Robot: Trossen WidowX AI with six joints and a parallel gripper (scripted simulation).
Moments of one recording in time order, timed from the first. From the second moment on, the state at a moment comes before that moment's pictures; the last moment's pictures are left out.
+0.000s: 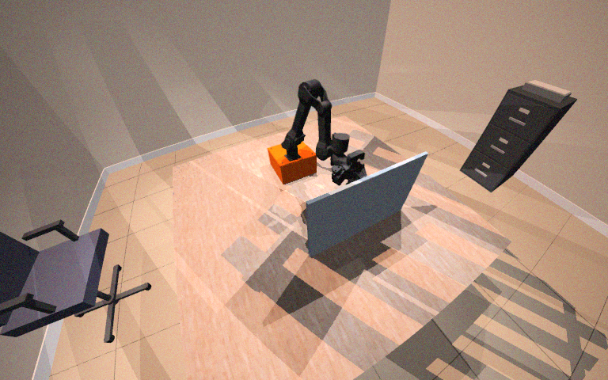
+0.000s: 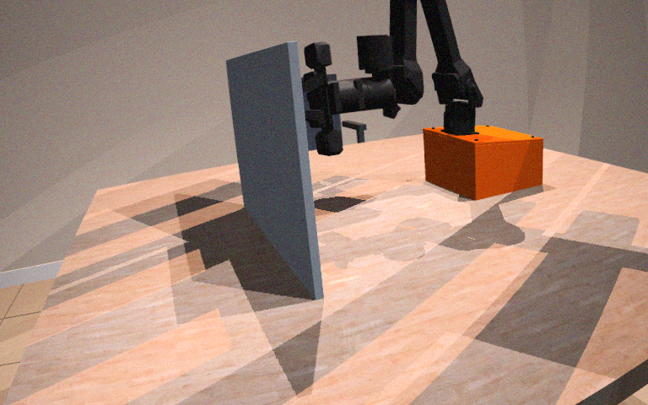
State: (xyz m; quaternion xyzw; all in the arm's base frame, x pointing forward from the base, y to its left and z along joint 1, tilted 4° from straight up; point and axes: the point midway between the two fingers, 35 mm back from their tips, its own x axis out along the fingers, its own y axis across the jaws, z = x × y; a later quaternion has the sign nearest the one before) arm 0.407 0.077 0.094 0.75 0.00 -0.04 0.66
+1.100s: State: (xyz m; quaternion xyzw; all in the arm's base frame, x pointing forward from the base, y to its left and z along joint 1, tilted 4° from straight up) arm 0.403 0.078 0.094 0.72 0.00 -0.04 0.69
